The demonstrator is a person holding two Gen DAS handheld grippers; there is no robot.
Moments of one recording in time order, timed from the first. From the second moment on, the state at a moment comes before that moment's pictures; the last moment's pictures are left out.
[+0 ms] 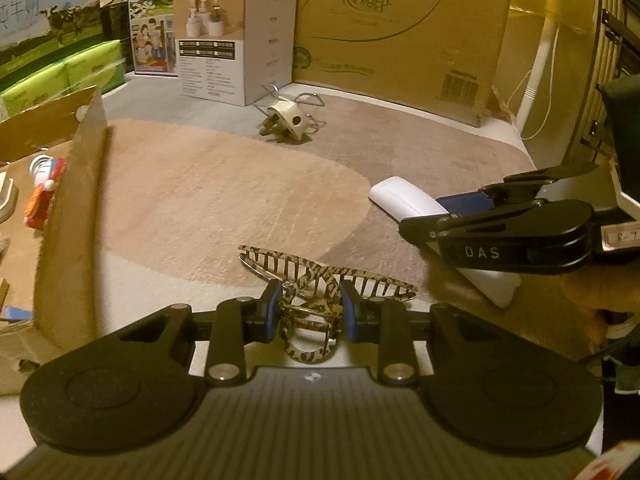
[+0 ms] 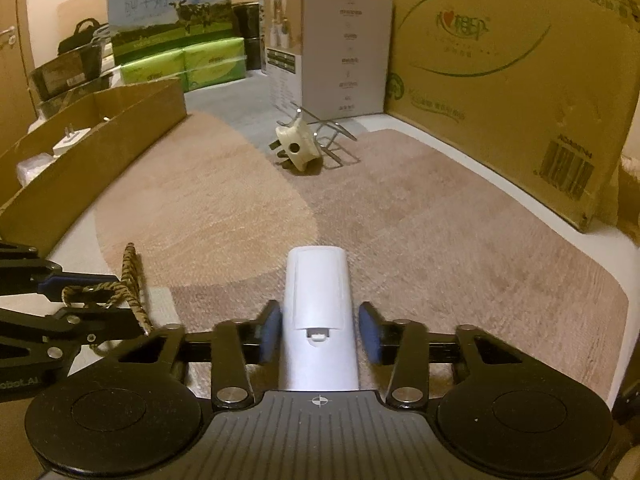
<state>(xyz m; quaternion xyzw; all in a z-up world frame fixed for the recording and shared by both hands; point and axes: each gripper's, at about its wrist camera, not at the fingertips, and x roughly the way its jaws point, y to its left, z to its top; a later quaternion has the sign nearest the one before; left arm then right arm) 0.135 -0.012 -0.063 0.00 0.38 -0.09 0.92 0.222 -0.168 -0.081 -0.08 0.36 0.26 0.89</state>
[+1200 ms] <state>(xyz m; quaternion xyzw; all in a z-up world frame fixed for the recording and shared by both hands) 0.070 0.042 0.028 -0.03 0.30 0.00 0.95 0.149 -0.145 0.008 -0.02 0.30 0.28 0.91</state>
